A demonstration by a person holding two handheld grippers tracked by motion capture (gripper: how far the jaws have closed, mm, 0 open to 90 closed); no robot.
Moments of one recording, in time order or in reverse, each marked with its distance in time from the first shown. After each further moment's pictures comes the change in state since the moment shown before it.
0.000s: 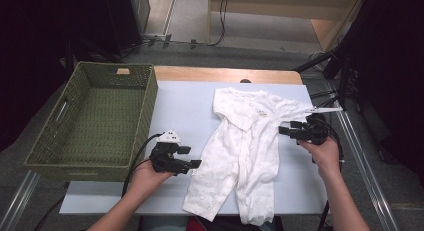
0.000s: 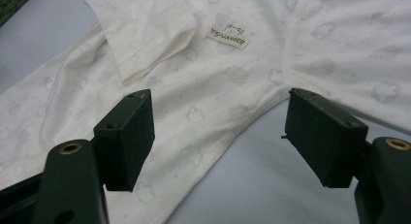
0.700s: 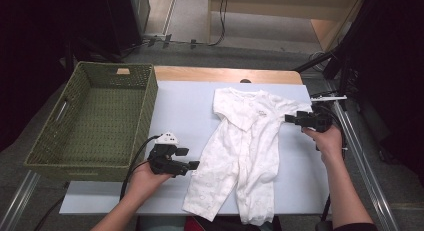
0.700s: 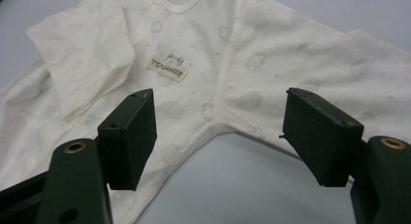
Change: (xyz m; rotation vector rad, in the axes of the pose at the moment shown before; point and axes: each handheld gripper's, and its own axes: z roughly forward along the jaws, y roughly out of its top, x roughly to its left) left arm -0.001 -0.005 -0.003 0.002 0.012 -0.019; right arm -0.039 0.026 0.006 -0.003 -0.065 0.040
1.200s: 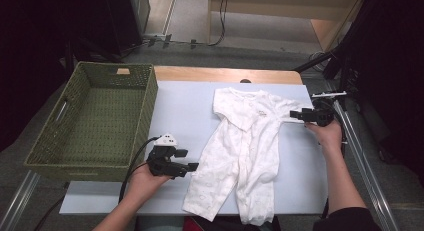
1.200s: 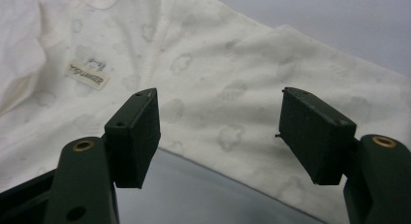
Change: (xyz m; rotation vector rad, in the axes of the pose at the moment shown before) left arm -0.001 -0.004 -0.001 0.004 0.006 -0.004; right arm -0.034 0.008 0.017 0.036 -0.115 0.031
